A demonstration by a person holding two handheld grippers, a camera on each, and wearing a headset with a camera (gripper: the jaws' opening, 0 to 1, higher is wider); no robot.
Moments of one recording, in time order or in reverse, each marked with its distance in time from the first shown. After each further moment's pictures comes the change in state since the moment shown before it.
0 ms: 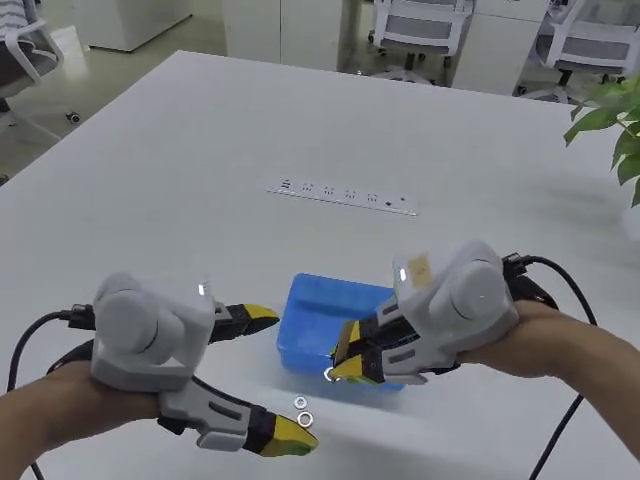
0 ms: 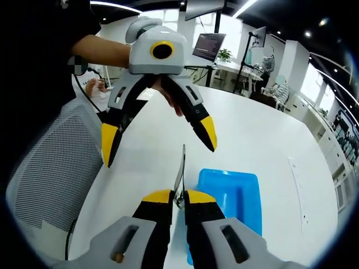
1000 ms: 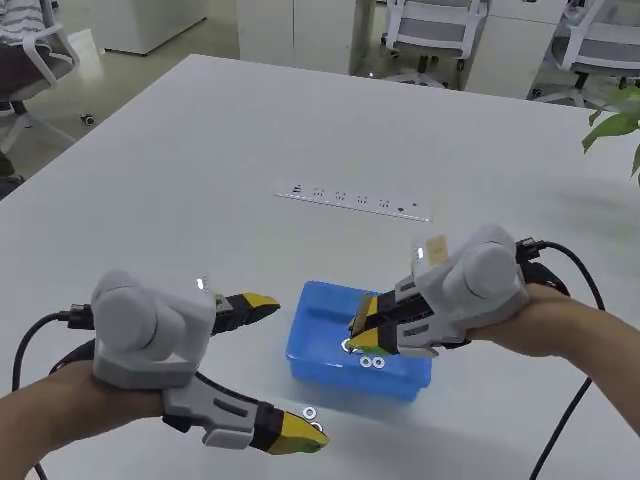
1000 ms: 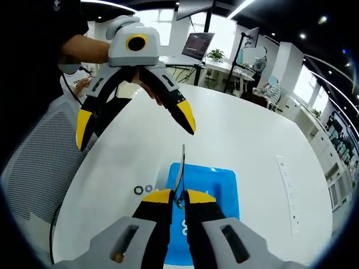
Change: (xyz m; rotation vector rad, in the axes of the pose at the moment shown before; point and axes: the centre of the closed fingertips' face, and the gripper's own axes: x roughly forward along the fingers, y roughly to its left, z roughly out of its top) left arm -0.003 0.016 0.011 -0.013 -0.033 0.039; right arm 0.004 -0.045 -0.015 -0.007 0.006 -0.058
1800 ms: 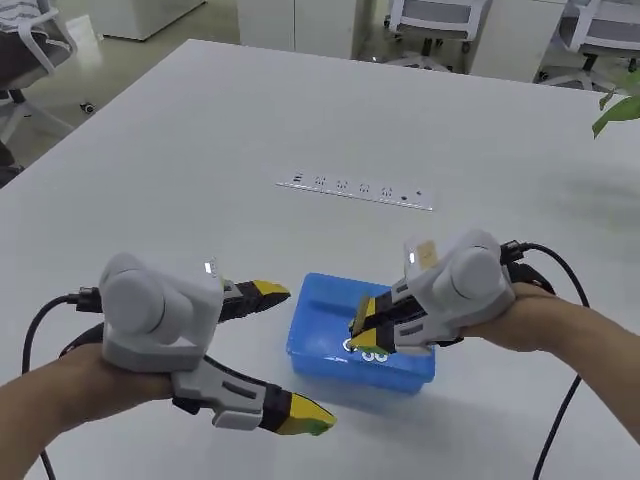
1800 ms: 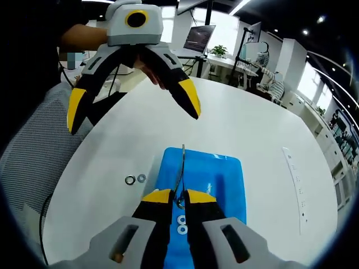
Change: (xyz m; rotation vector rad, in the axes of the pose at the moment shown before) left arm 0.009 0.008 0.006 0.018 -0.002 -0.018; right arm 0.022 -0.004 -0.025 0.001 0.021 0.036
